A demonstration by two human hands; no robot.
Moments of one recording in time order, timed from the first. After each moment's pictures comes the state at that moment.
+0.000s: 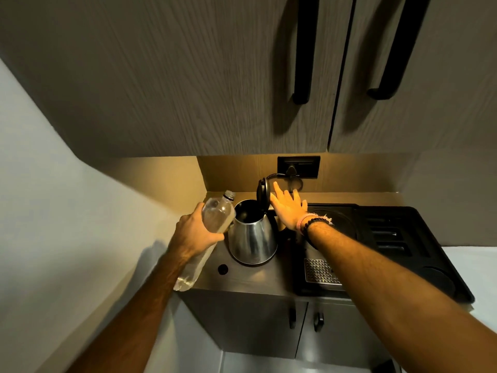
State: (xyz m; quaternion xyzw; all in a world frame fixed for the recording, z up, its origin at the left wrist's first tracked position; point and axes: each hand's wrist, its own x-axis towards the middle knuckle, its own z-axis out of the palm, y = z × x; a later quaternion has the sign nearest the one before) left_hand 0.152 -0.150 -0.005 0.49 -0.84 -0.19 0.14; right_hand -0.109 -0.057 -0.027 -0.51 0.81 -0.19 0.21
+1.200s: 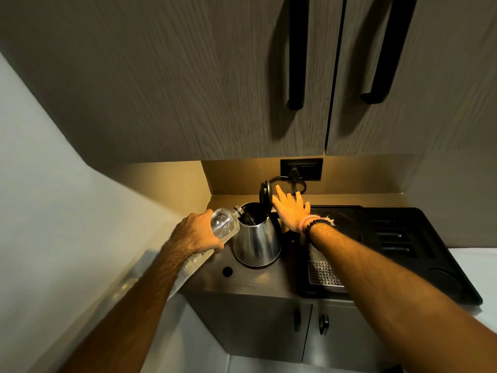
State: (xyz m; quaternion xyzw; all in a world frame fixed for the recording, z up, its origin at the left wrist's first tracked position) left_hand 0.148 -0.150 0.022 0.48 -0.87 -0.11 -0.04; right_hand -0.113 -0.063 -0.031 -0.51 0.82 -0.17 0.22
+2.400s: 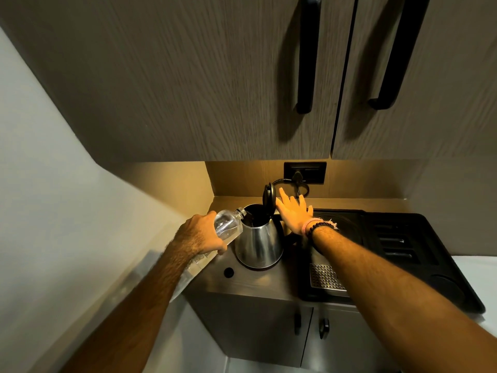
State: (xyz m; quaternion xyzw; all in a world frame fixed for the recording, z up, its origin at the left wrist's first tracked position) left_hand 0.148 -0.147 0.022 0.48 -0.87 -0.11 -0.03; right_hand -0.110 -0.057 -0.024 -0.49 0.82 -0.18 0.24
